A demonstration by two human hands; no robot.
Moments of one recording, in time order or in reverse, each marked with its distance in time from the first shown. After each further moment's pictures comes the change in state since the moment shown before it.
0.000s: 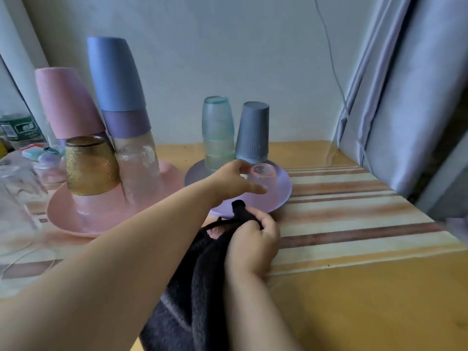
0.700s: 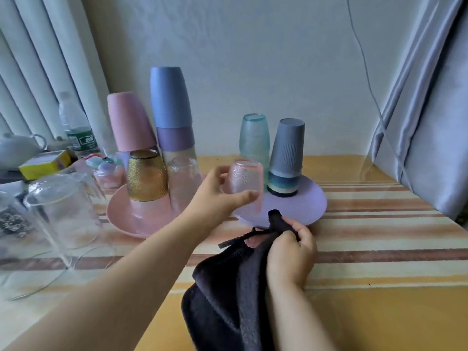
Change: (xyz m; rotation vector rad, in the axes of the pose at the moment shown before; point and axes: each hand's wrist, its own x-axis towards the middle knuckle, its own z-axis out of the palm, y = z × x) left_hand -0.098 -0.020 -0.059 -0.354 0.351 0.086; right_hand -0.002 0.004 0.005 -0.040 -0.039 -0.082
